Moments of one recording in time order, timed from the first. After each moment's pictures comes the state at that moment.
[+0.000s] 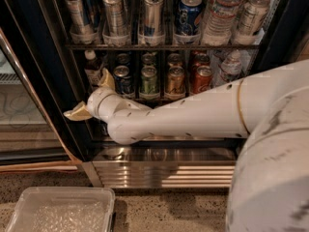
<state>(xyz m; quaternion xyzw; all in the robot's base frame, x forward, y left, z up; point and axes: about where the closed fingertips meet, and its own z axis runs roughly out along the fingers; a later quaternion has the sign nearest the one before) 0.644 0.214 0.785 -0.42 0.64 0.12 0.63</state>
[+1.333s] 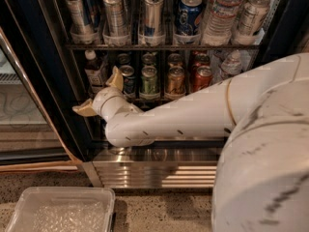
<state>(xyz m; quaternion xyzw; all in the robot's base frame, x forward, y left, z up) 0.666 0.187 0.779 -0.37 0.66 0.05 0.65</state>
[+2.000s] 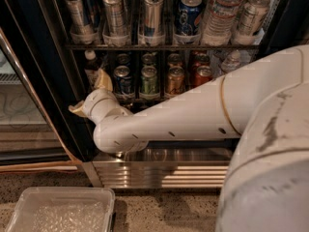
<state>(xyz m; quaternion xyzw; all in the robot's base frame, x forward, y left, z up) 0.640 0.210 0.793 -0.42 0.63 0.00 0.65</state>
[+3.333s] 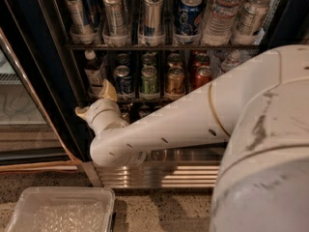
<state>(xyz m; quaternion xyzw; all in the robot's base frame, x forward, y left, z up) 0.632 0.190 0.773 -0.36 0.66 -0.02 0.66</state>
